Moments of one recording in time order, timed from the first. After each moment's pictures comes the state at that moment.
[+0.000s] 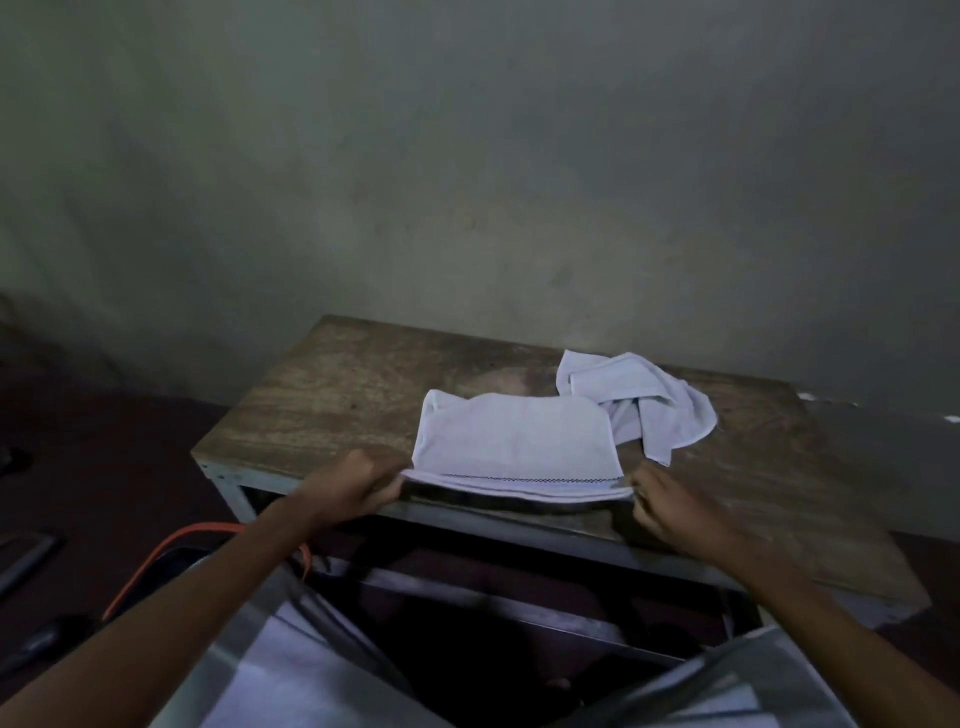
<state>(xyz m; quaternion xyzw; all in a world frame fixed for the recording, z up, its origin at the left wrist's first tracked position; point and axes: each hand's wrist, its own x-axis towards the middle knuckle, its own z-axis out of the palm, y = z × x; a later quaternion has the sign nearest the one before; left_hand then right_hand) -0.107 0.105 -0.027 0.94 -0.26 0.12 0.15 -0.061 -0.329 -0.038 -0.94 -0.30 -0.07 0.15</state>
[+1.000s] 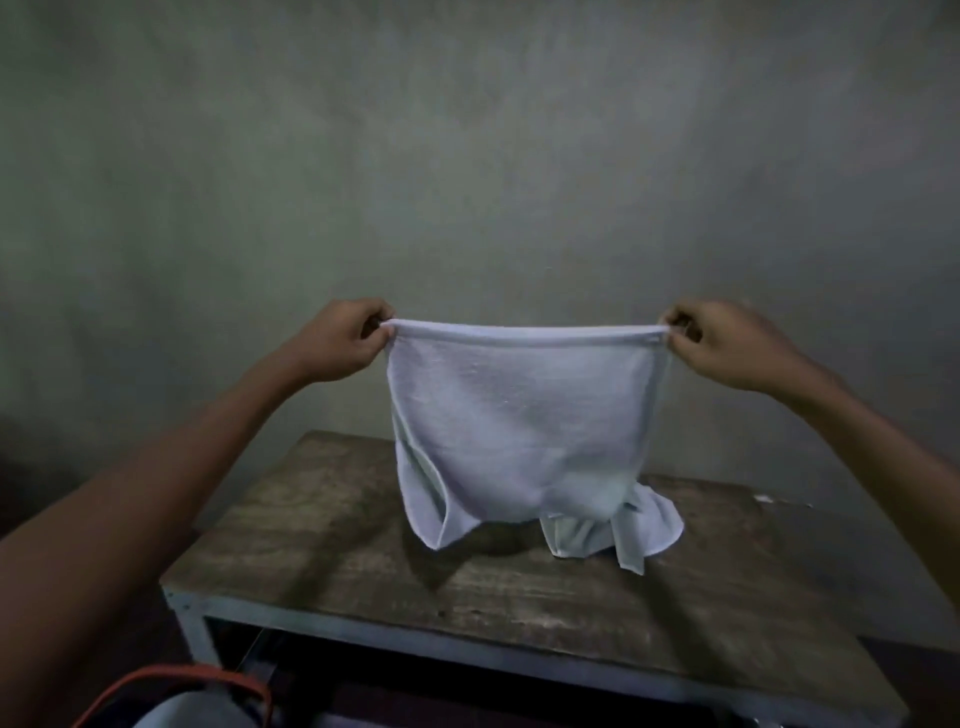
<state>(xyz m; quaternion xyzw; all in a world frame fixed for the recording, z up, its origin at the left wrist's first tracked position) -0.047 0.083 0.252 0.91 -0.18 0.32 0.19 -0.035 -0.329 0.283 -0.94 -0.22 -0.24 0.12</state>
